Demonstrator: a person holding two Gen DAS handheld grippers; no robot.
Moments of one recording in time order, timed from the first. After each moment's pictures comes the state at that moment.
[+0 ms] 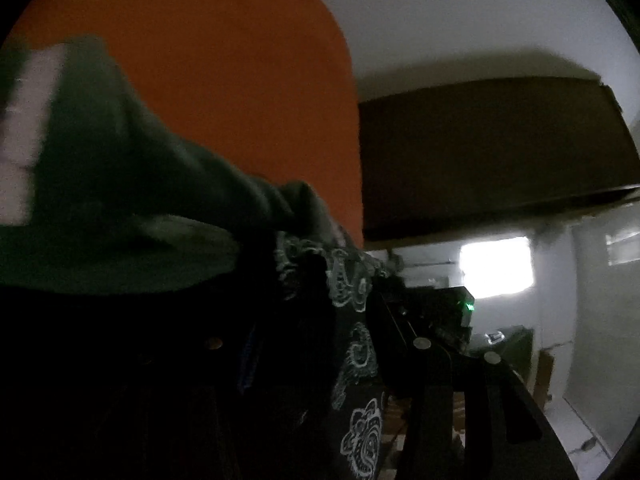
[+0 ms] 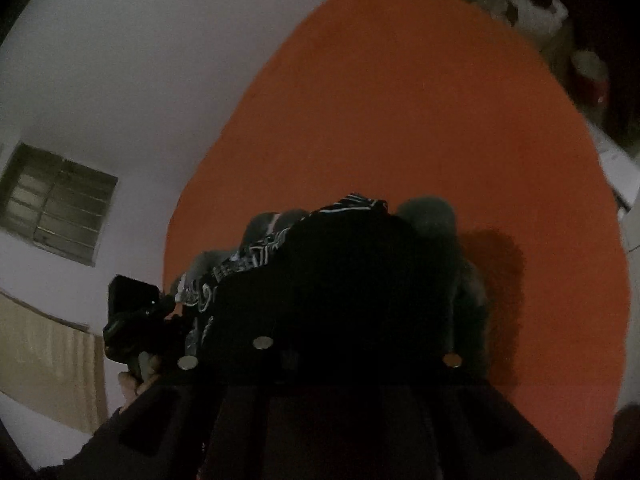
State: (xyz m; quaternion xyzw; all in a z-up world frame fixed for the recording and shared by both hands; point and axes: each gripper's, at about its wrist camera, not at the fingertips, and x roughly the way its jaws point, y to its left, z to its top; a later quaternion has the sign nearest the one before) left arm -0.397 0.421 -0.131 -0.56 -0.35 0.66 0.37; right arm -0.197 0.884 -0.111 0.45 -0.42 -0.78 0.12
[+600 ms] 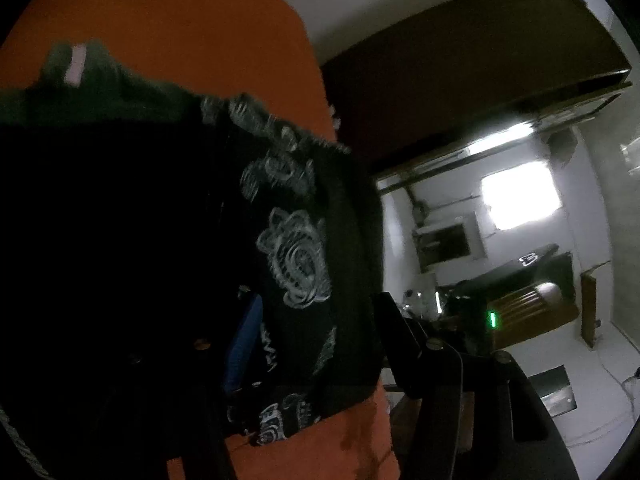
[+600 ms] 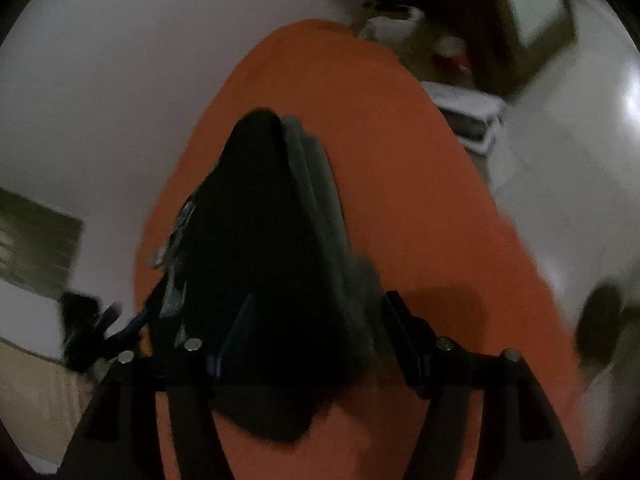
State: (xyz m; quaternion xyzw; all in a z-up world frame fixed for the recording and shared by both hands) left arm -0.278 0.432 -0.076 -0.58 -0.22 0.68 0.39; right arm 0.082 0.832 -0.073 0.40 -0.47 -0.79 -0.04
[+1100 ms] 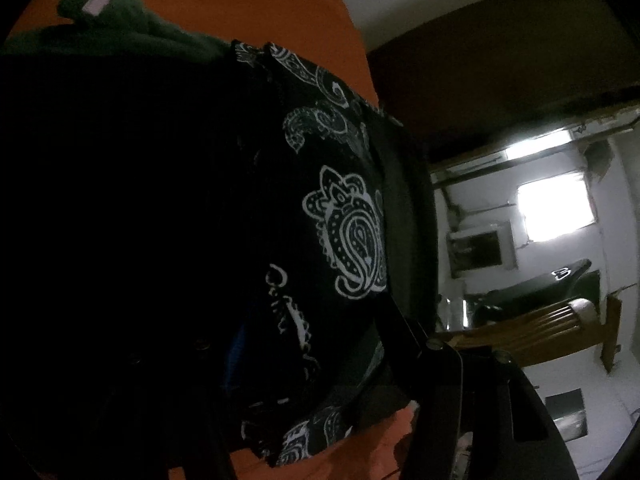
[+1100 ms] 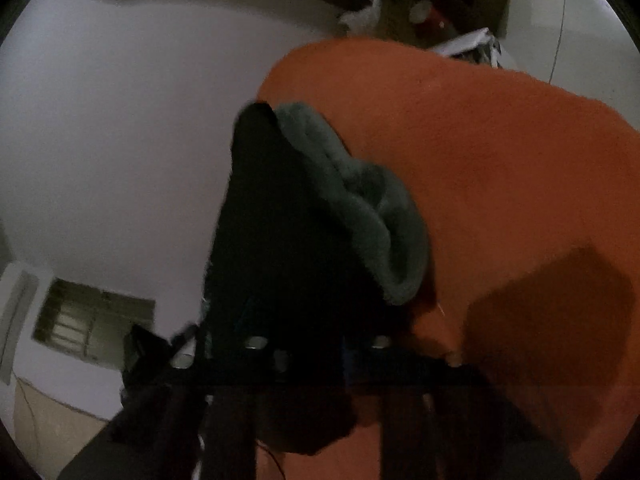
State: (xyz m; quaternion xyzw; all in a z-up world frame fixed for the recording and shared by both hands) left arm -0.263 0.441 -0.101 -0.60 -0.21 0.70 0.33; right arm 0.086 0.785 -0.133 0.26 -0.59 -0.76 -0.03
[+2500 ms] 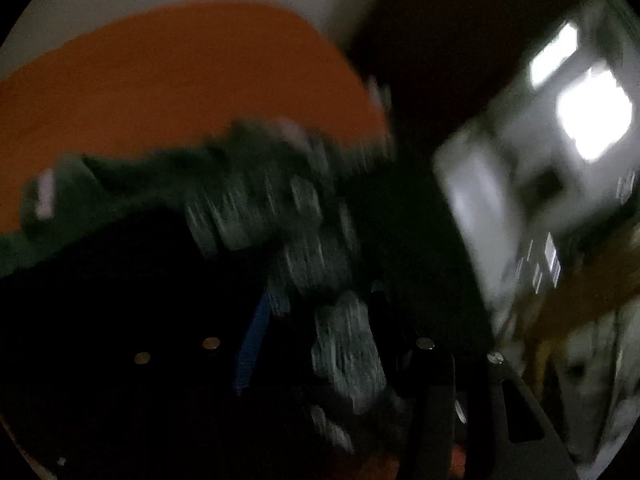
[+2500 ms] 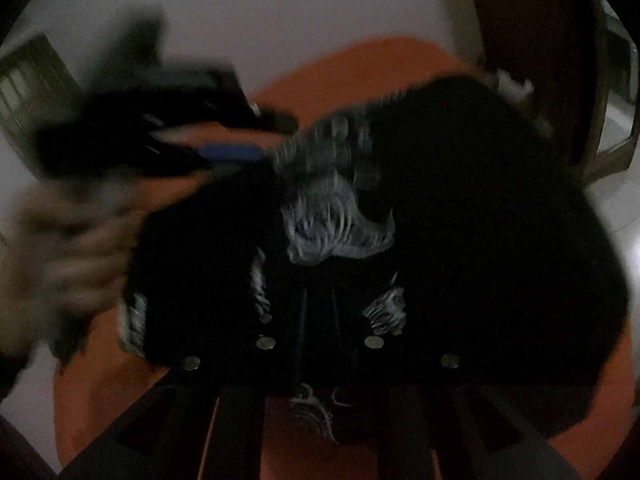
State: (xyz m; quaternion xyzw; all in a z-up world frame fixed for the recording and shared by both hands) left arm -0.284 0.517 -0.056 -0.59 0.05 0.73 0.34; right arm -0.044 0.640 -0.086 0.45 -0.23 -0.86 0.00
